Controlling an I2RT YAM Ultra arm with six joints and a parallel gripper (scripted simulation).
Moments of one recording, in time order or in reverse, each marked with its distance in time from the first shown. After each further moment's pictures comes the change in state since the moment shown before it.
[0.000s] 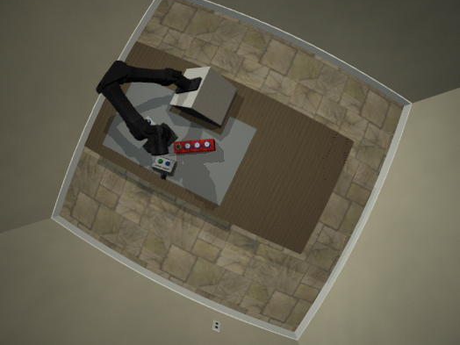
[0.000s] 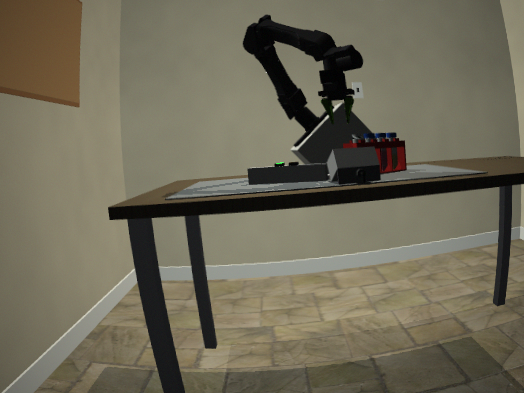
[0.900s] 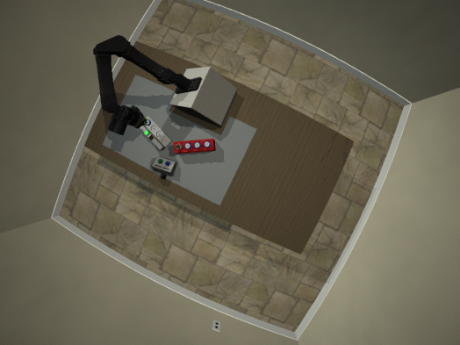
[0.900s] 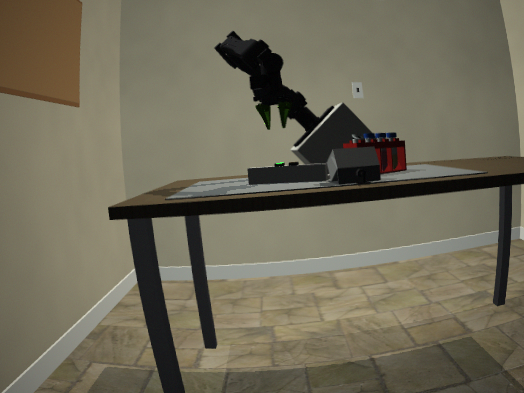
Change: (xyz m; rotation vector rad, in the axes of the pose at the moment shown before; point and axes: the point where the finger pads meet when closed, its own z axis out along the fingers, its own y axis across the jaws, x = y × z) arm -0.056 -0.181 0.000 0.007 -0.005 0.038
